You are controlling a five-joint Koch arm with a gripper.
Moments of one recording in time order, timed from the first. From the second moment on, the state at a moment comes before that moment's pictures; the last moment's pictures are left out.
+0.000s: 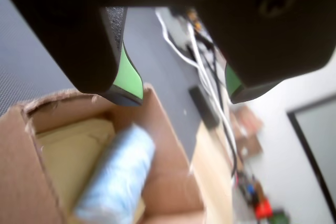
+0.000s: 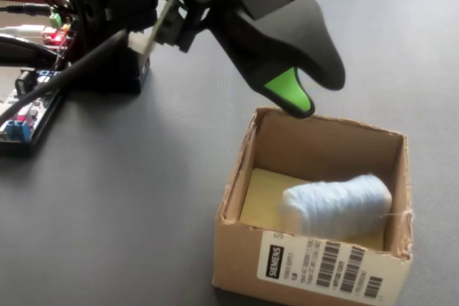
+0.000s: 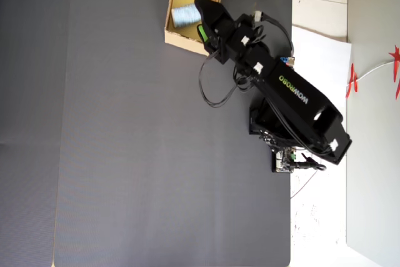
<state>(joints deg) 40.4 113.0 133.2 9.1 83.9</state>
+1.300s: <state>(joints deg) 5.3 130.6 176.4 -4.0 102.0</state>
